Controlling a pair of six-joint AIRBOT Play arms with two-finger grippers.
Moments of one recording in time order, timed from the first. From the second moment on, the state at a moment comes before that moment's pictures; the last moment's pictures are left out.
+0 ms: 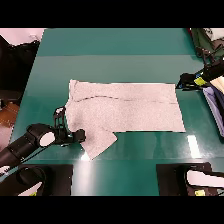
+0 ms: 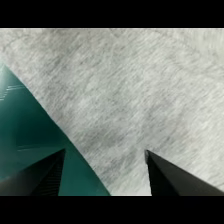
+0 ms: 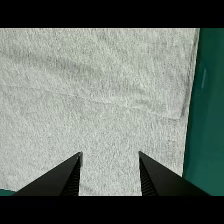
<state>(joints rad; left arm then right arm) -0.60 -0.84 0.47 1.38 -0.91 -2.31 -0.15 -1.41 1.45 -1.30 1.45 1.51</state>
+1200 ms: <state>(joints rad) -0.60 -0.84 0.64 1.37 -0.90 -2.15 -0.32 -1.26 1.15 -1.31 1.49 1.46</state>
